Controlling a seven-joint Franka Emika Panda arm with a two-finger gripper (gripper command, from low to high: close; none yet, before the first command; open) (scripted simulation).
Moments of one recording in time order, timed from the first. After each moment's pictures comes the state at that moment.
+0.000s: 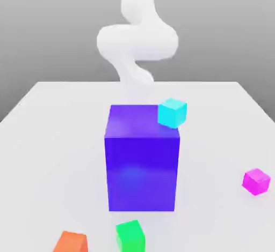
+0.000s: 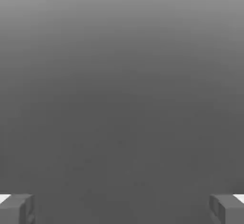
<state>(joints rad) 0.08 -0.72 -0.01 -2.33 0.02 2.34 0.69</state>
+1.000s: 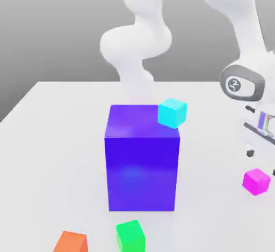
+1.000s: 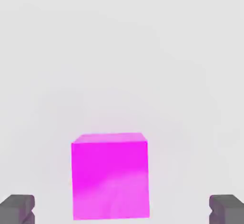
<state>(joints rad) 0.73 0.30 0.09 -2.57 -0.10 2.87 -0.31</state>
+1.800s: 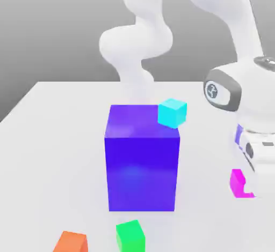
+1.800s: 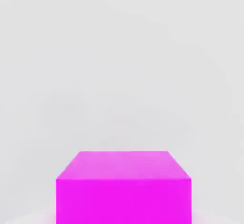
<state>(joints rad) 0.55 0.19 -0.11 -2.52 0.02 2.71 -0.13</state>
